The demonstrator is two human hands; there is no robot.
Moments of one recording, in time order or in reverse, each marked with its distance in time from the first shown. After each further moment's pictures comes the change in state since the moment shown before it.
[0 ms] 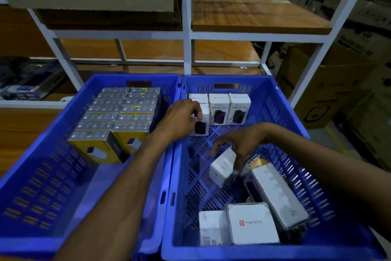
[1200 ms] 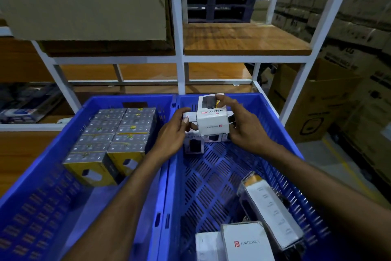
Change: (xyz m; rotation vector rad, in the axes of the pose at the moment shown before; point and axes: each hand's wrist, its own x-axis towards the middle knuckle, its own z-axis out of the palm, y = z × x) left_hand -0.005 0.007 0.001 -0.452 0.112 -0.135; right_hand -0.021 0.012 -0.001 0.051 1.299 -0.260
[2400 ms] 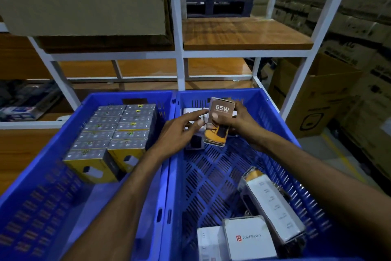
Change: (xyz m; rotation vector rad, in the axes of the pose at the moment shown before) left_hand -0.001 -0.003 0.001 0.052 -0.105 0.137; right_hand 0.009 -0.005 0.013 0.729 -0.076 0.601
